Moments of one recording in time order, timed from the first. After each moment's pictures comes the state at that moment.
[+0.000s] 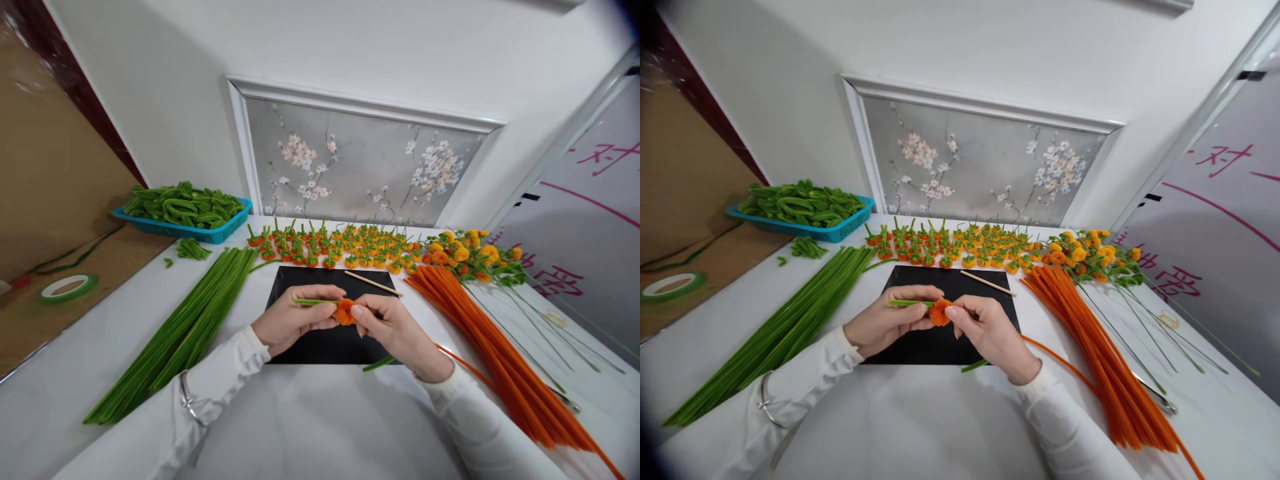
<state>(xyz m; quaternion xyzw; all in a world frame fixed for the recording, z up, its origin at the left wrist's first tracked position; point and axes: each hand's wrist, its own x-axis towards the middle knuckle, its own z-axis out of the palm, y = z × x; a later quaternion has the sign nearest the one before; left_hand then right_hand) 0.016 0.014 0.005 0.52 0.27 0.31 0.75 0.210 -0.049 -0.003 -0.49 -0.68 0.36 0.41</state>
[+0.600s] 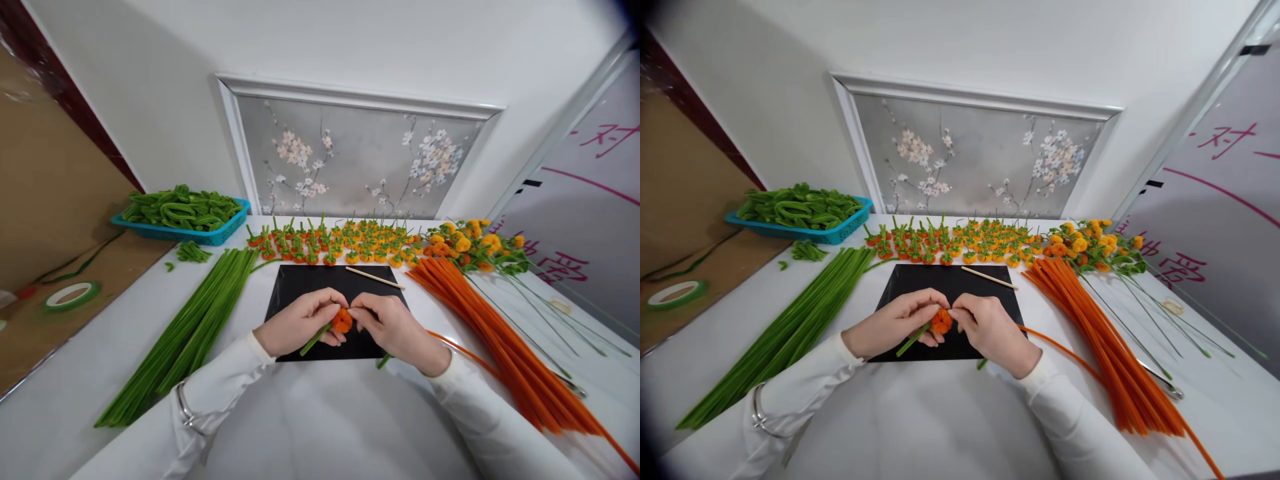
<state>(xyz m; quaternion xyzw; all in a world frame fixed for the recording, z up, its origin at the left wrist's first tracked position) 0.026 0.000 0.012 0.68 0.30 0.17 0.65 0.210 -0.048 -0.009 -0.52 -0.75 0.22 0.34</state>
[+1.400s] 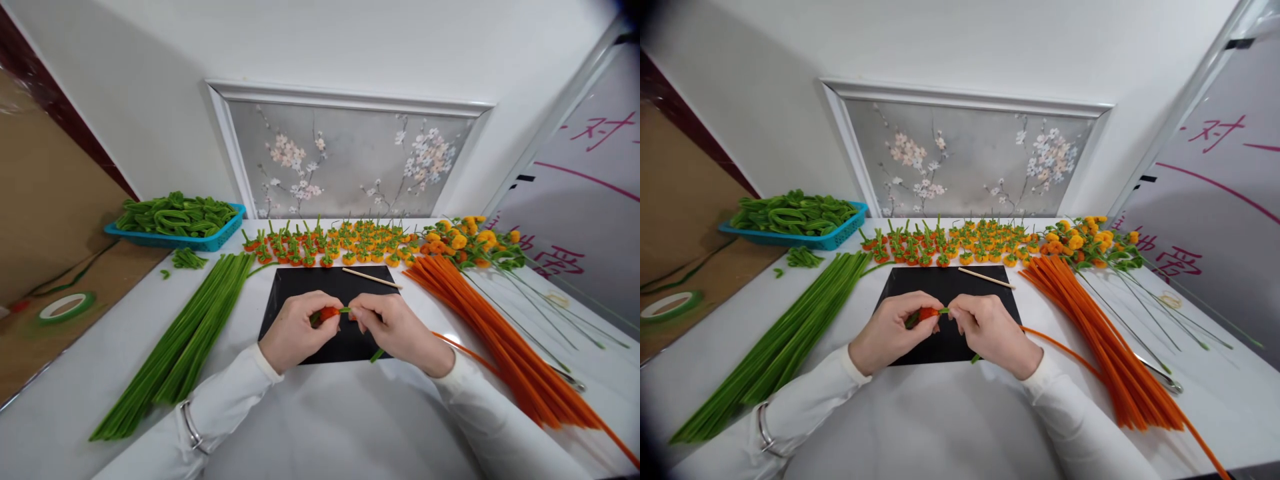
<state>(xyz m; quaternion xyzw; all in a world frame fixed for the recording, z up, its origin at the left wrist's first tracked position) 0.030 -0.003 0.006 0.85 0.30 0.32 0.28 0.215 -0.053 -0.003 -0.49 -0.77 0.20 0.36</state>
